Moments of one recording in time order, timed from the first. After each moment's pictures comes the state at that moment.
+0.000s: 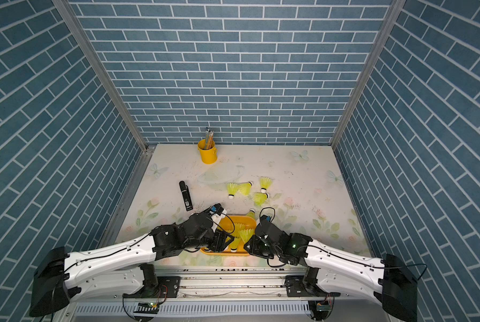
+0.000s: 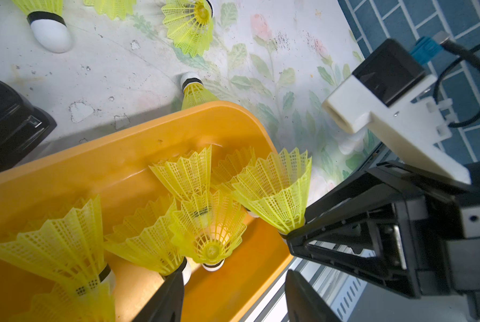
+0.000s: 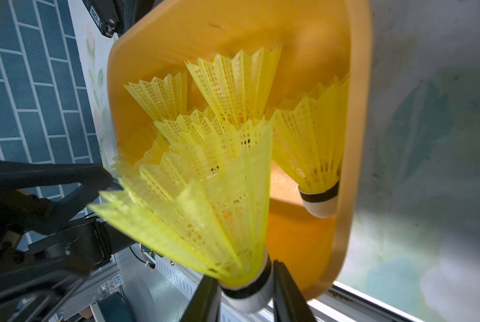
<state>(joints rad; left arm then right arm) -1.09 1.09 0.68 -0.34 0.02 -0.66 1.13 0.95 0.51 -0.41 -0.13 1.20</state>
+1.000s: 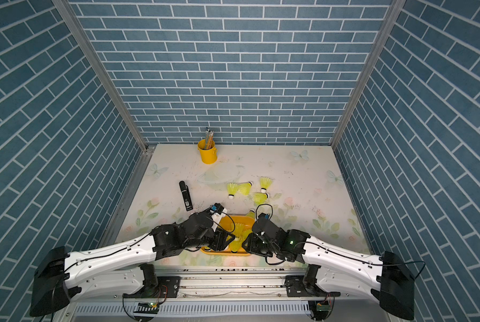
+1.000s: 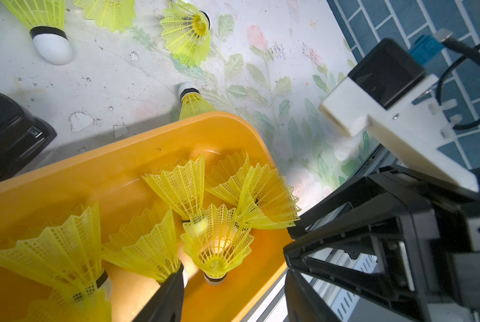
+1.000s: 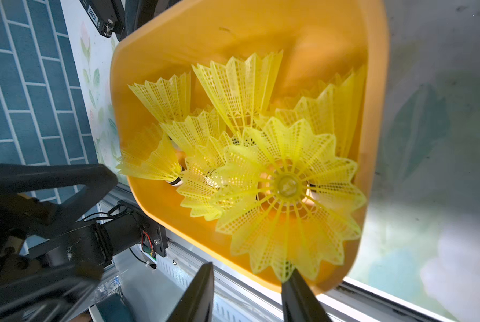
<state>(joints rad) -1.09 1.09 0.68 -0.33 0.02 -0.66 1.13 0.99 0.59 -0.49 -0.12 1.20</state>
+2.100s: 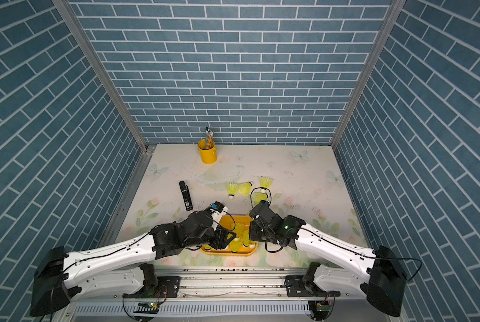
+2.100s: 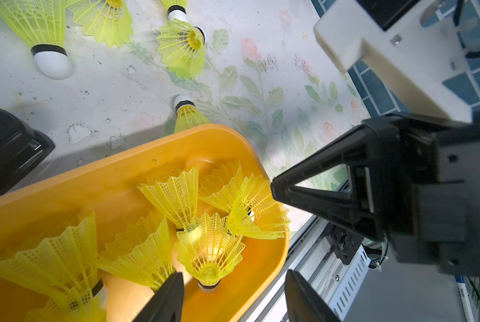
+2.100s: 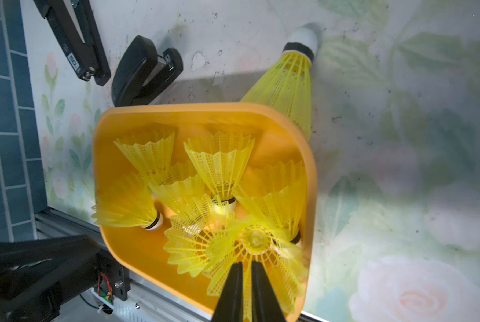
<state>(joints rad) -1.09 1.09 0.70 -0.32 0.01 -0.66 0.99 1.13 0.76 -0.64 -0.03 0.96</state>
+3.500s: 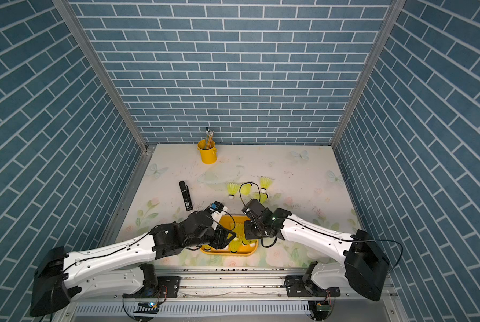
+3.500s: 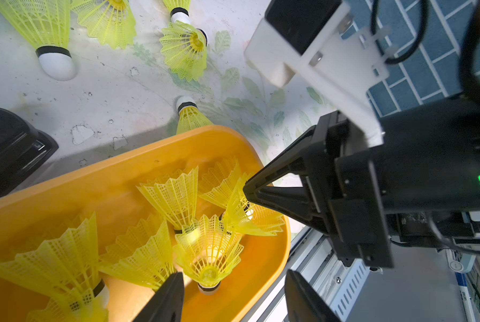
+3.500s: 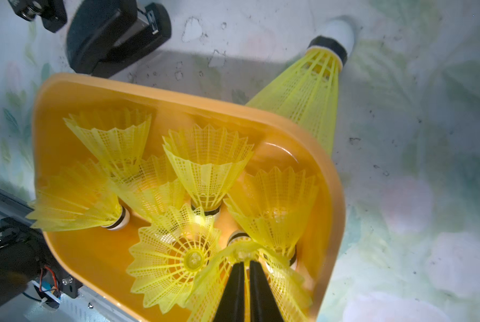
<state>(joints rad) -1.09 1.09 0.70 -0.32 0.00 -0.67 0.98 1.29 0.85 -0.66 -0.06 0.78</state>
